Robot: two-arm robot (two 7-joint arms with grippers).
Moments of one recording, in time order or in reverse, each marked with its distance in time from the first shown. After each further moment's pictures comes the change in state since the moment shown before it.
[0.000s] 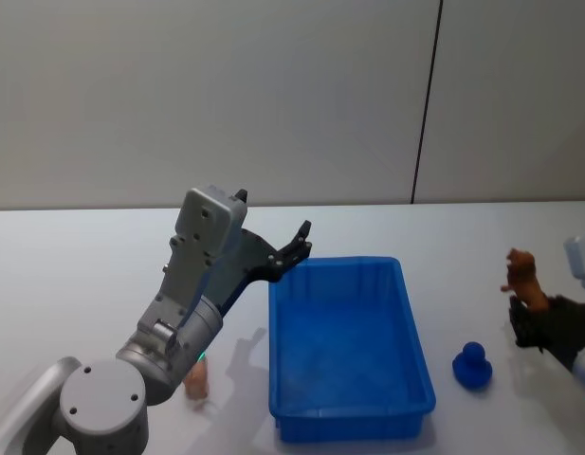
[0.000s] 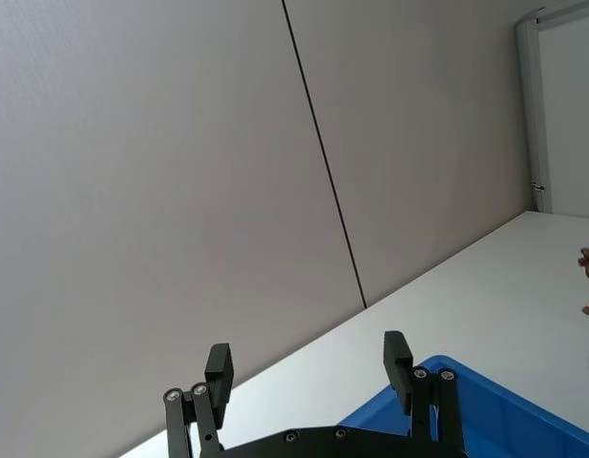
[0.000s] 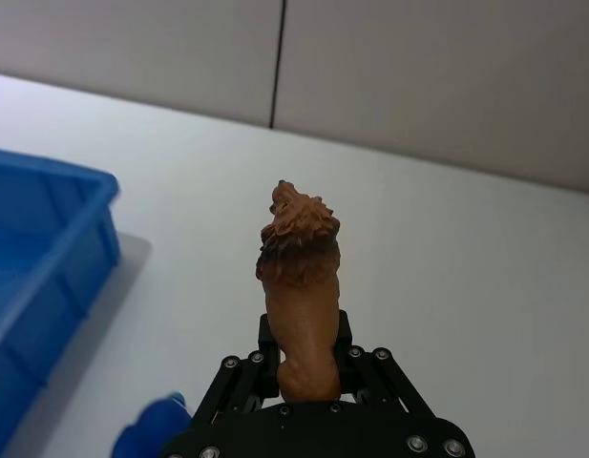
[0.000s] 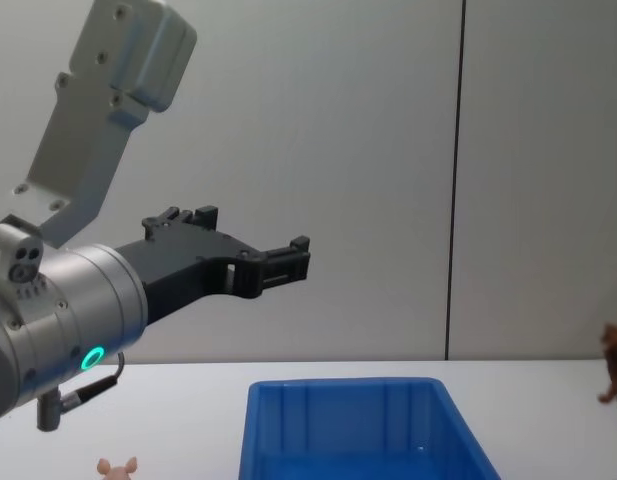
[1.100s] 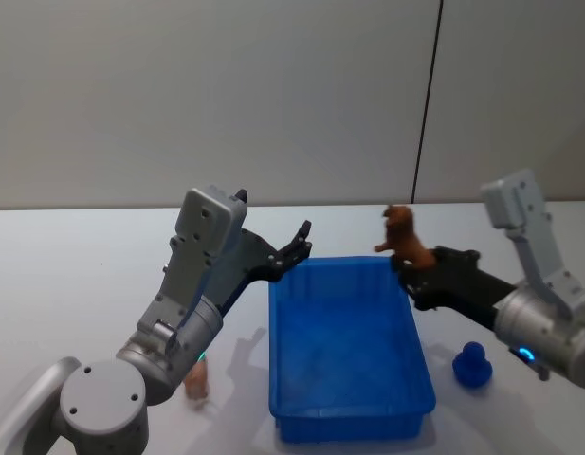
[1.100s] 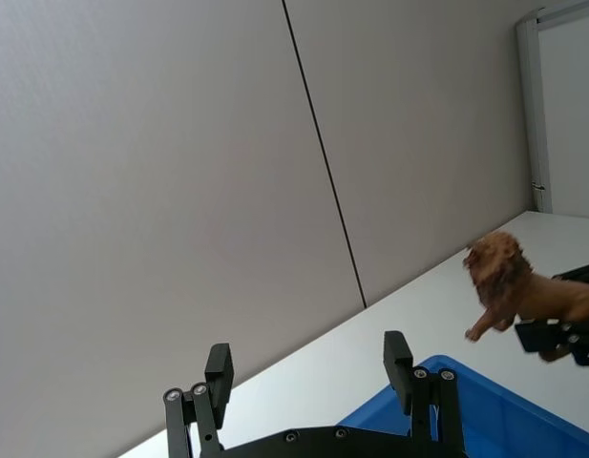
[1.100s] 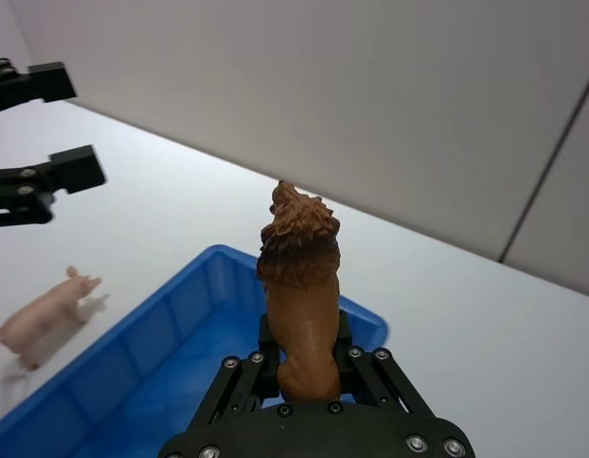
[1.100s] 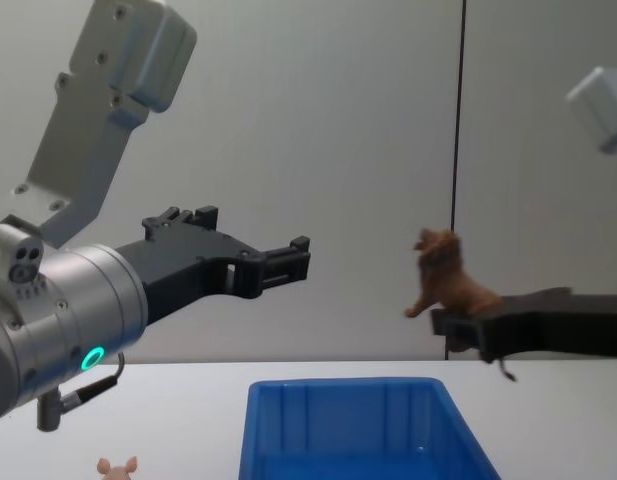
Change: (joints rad) left arm 0.000 0.000 0.000 0.000 0.000 0.000 0.000; right arm 0.128 -0.070 -0.059 -0.024 -0.004 -0.010 0.374
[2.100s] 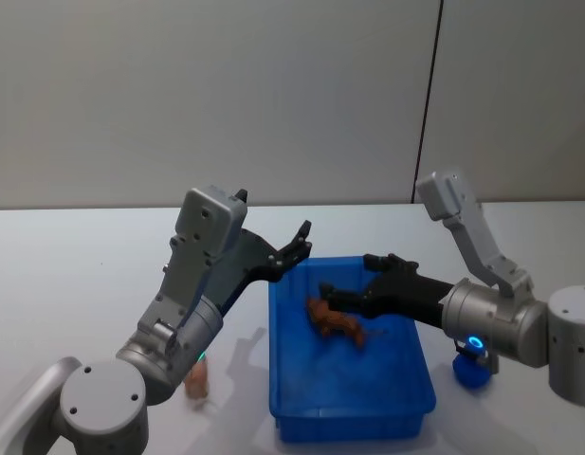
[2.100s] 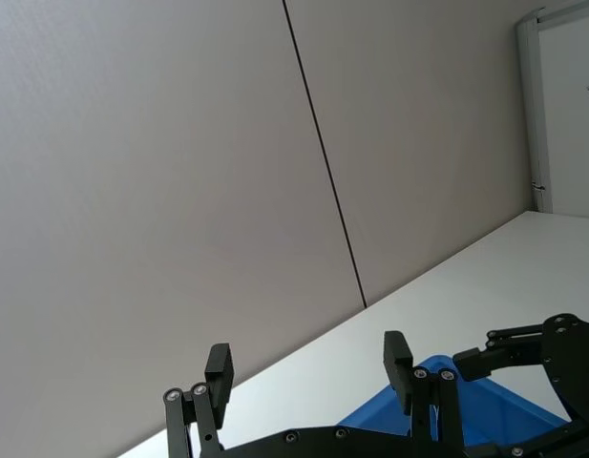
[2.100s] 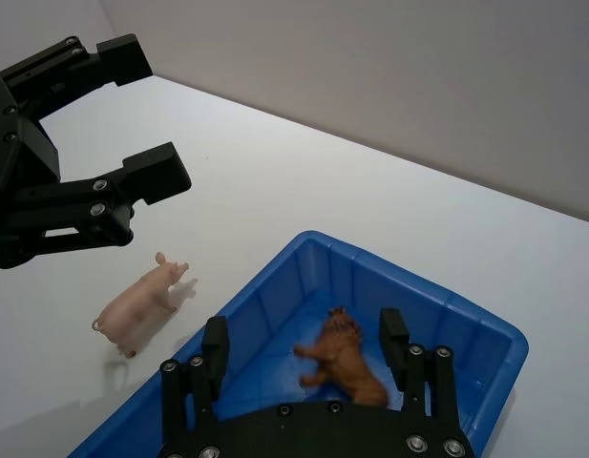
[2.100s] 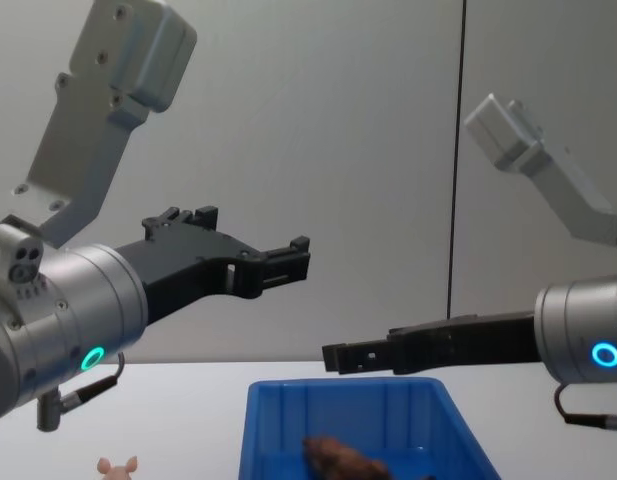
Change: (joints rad) left arm 0.000 0.000 0.000 0.000 0.000 0.000 0.000; right arm 0.116 -0.084 -0.051 0.128 0.014 0.136 0.129
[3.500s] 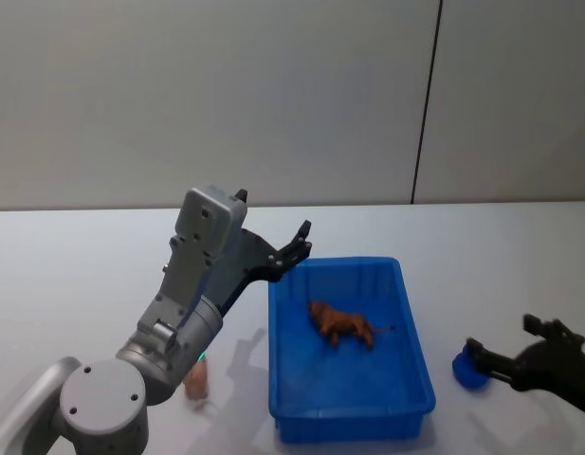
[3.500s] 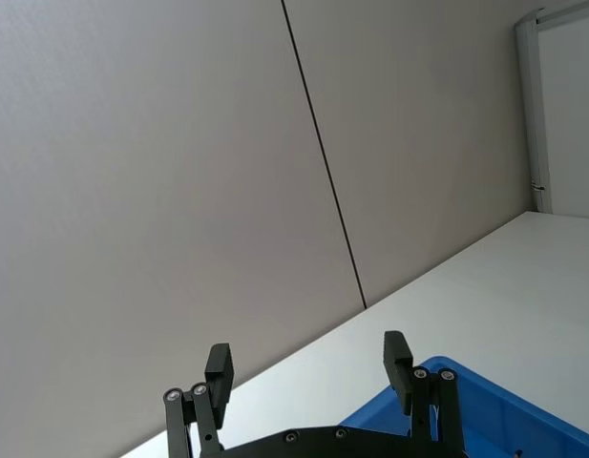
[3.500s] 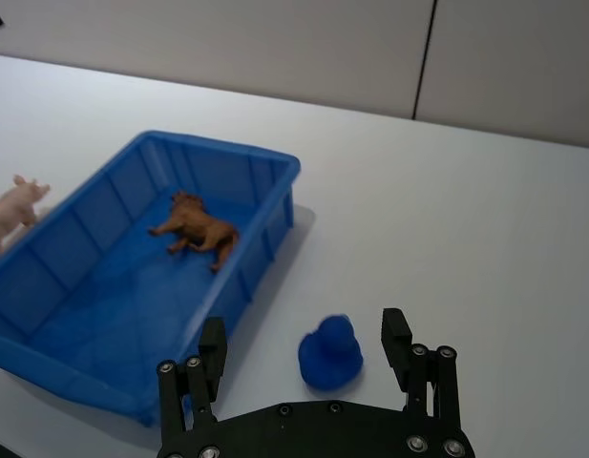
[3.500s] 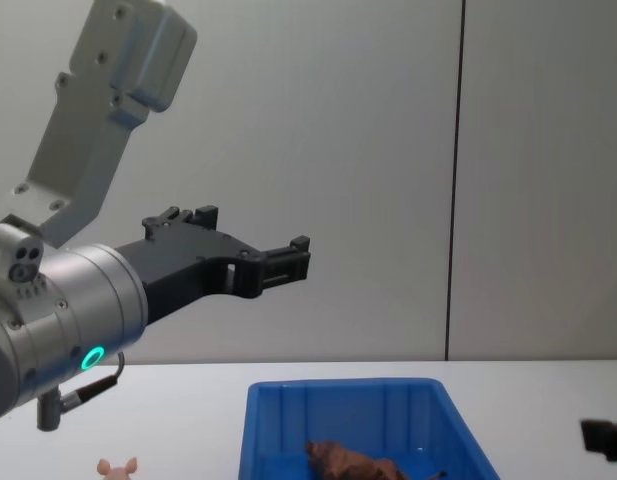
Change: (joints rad) left arm 0.000 0.000 0.000 0.000 0.000 0.000 0.000; right arm -0.440 0.292 0.173 -0.398 0.215 -0.037 -0.286
